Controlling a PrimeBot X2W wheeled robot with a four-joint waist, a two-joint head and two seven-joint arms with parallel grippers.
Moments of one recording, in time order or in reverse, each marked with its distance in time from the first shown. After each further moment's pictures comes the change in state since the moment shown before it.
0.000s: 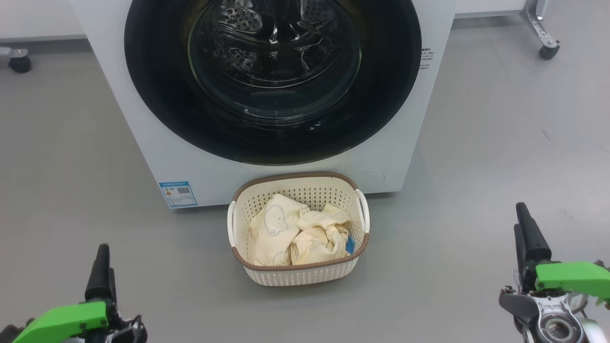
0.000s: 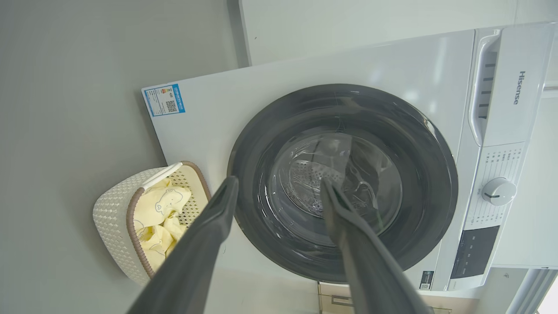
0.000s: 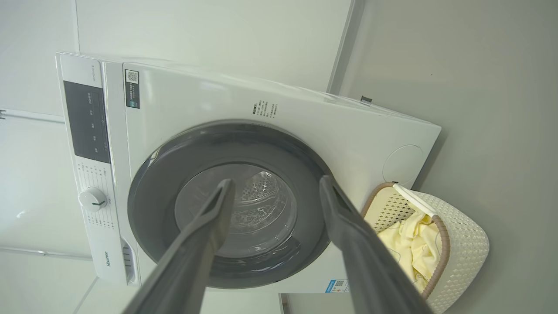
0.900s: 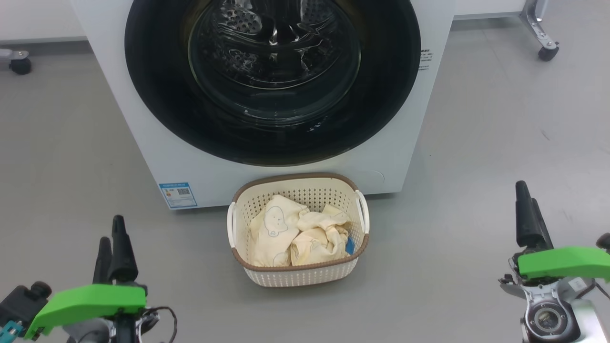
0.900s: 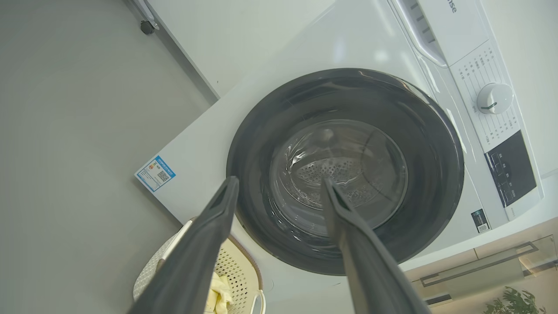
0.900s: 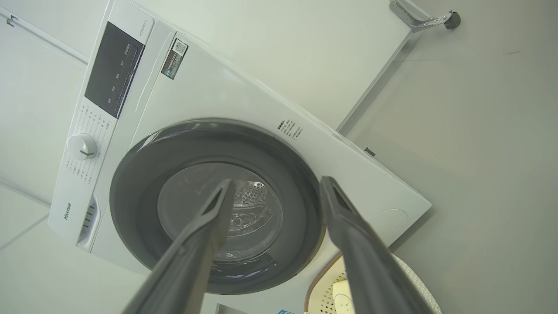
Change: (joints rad) left arm -0.001 0.001 -0.076 -0.141 0.442 0.062 -0.077; right arm -0.020 -0.001 0.013 -0.075 -0.350 0.000 -0.071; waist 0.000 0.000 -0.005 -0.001
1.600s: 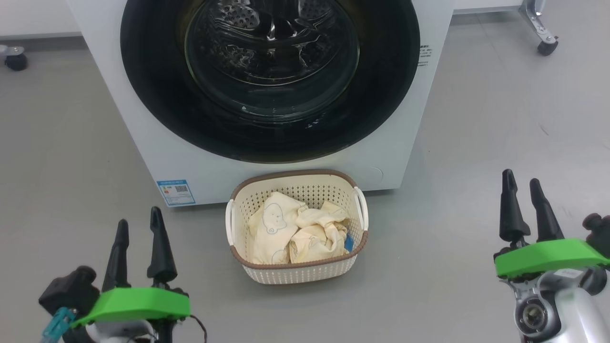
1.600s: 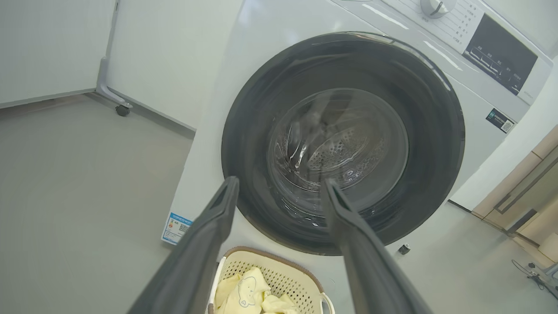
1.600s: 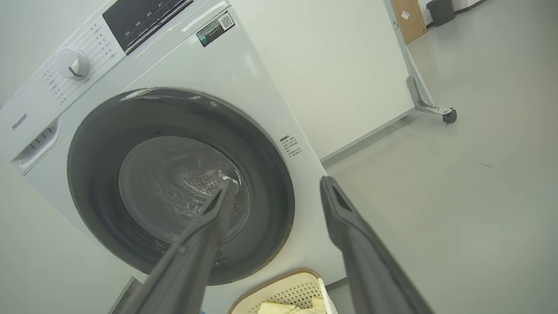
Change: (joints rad) left arm 0.000 0.002 -0.119 -0.021 0.489 0.009 -0.067; right arm -0.022 -0.003 0.024 -0.019 -0.463 0.000 -0.070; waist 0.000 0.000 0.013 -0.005
